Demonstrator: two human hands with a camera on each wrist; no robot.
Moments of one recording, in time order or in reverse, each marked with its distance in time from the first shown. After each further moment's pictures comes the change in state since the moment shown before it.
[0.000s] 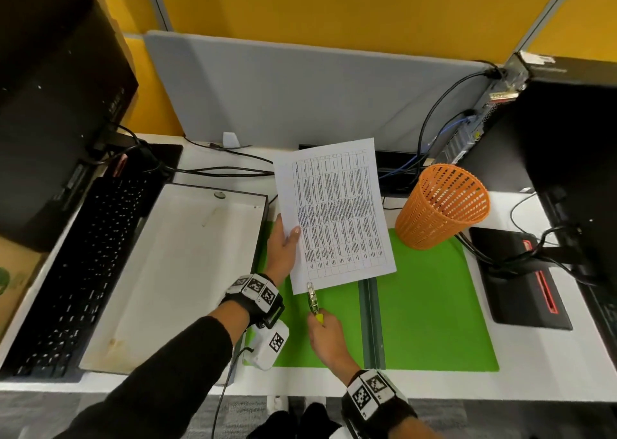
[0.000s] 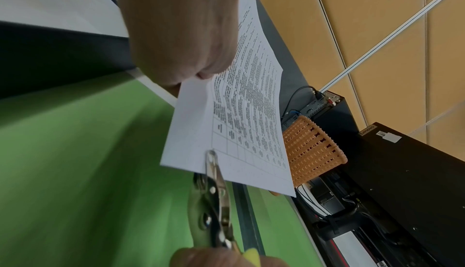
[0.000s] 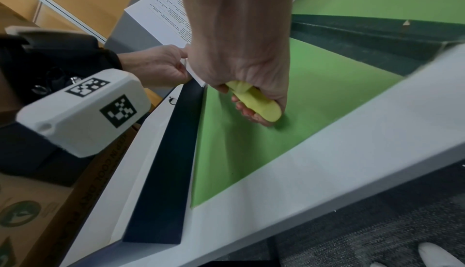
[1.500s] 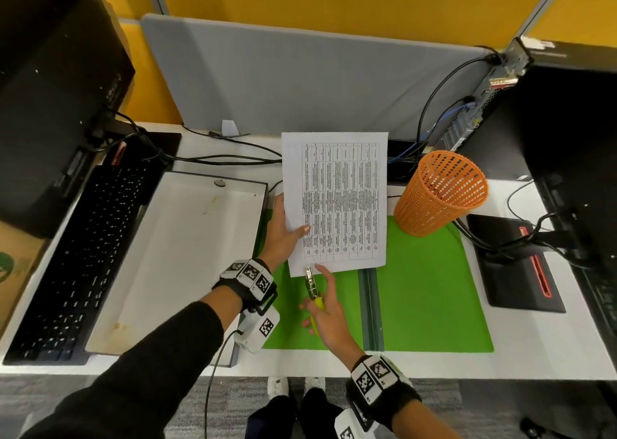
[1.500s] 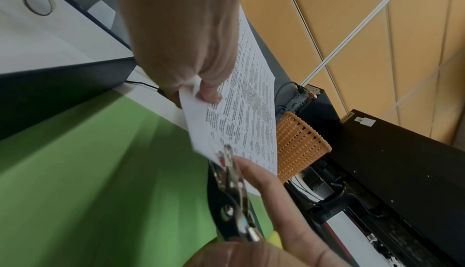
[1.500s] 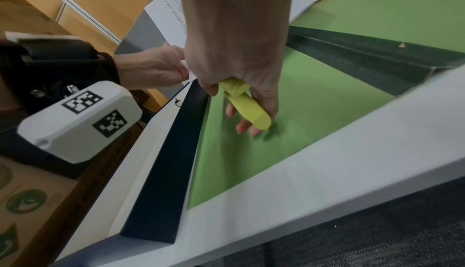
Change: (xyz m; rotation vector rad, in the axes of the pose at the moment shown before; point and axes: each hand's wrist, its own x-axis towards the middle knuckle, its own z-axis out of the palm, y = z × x) left_hand -0.002 0.007 -0.010 0.048 -0.133 0.056; right_hand -0.024 -0.027 -0.011 0.088 -0.106 -0.196
